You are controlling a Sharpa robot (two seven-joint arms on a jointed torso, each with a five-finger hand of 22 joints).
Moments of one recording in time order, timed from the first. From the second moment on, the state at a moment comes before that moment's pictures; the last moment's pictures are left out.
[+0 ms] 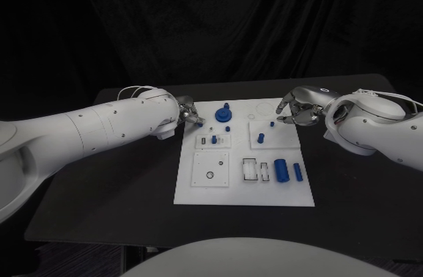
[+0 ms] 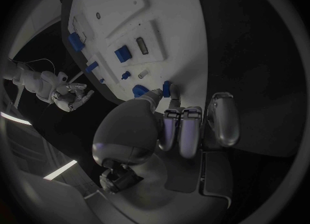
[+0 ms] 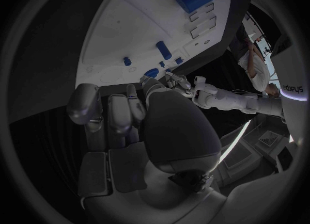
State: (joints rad) left arm 1.28 -0.49 -0.21 1.05 -1.05 -0.01 -0.36; left_hand 1.15 0.05 0.19 0.16 0.34 0.93 0.06 0.19 1.26 1.47 -0.02 1.57 1.31 1.47 -0.07 1.56 1.31 0.08 1.38 0.05 1.34 1.31; right arm 1.37 -0.92 -0.25 1.55 -1.41 -0.27 -0.17; right_hand 1.44 -0.05 0.17 0.28 0.36 0.84 0.12 0.25 0.20 1.29 0.03 1.32 1.16 1.47 -0.04 1.19 1.13 0.09 1.41 0.07 1.02 1.31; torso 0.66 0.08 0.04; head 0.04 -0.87
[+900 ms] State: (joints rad) left arm 1.28 -0.59 -0.21 1.19 -1.05 -0.07 -0.33; left_hand 1.10 -0.03 0.47 0.04 0.46 0.95 0.05 0.19 1.31 1.47 -0.02 1.57 1.31 1.47 -0.07 1.56 1.31 0.08 1.39 0.04 1.33 1.31; right arm 1.37 -0.93 -0.25 1.54 -1.40 -0.27 -0.17; right_hand 1.44 -0.05 0.18 0.28 0.36 0.83 0.12 0.25 0.20 1.27 0.03 1.30 1.13 1.46 -0.04 1.18 1.12 0.09 1.40 0.06 1.00 1.31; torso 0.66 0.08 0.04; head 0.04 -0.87
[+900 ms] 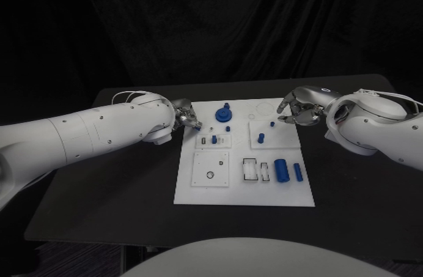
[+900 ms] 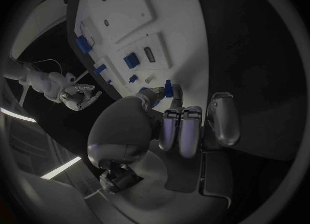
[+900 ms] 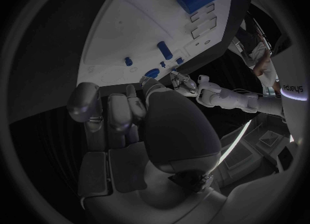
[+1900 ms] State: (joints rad) left arm 1.24 -0.72 -0.21 1.40 -0.98 -0.19 -0.30; left_hand 1.07 -0.03 0.50 0.04 0.37 0.95 0.05 0.19 1.31 1.47 -0.02 1.57 1.31 1.47 -0.07 1.56 1.31 0.08 1.39 0.04 1.33 1.31; right arm 1.37 -0.93 -0.25 1.54 -1.40 -0.27 -0.17; right_hand 1.44 -0.05 0.18 0.28 0.36 0.79 0.13 0.23 0.19 1.26 0.03 1.29 1.12 1.46 -0.04 1.18 1.12 0.09 1.40 0.06 0.99 1.31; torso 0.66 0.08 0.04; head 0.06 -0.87
